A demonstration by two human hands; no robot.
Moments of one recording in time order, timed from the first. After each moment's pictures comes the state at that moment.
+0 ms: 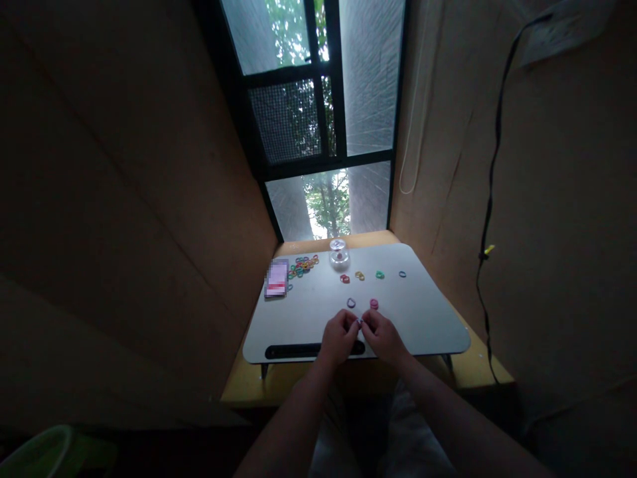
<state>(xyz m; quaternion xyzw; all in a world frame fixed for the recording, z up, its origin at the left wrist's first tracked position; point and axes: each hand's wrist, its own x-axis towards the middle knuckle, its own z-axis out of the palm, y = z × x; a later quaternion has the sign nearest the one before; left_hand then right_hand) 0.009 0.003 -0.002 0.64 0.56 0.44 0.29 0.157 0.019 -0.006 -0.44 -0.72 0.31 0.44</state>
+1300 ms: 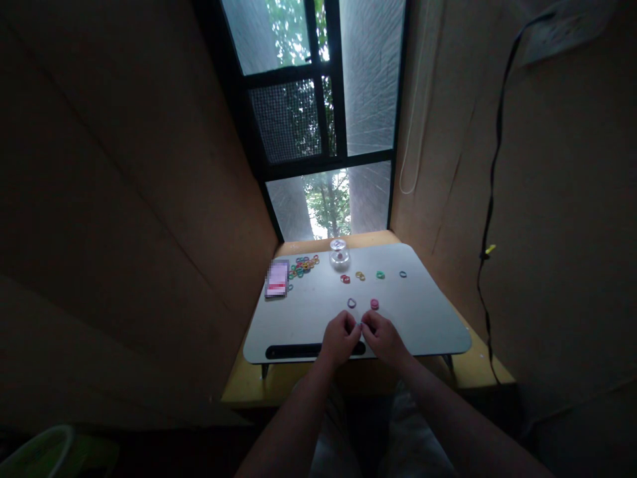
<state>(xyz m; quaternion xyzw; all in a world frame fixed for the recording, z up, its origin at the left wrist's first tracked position) 0.008 0.001 0.001 0.66 0.56 0.42 0.27 0.158 0.017 -0.005 -0.45 -0.73 0.29 0.42</state>
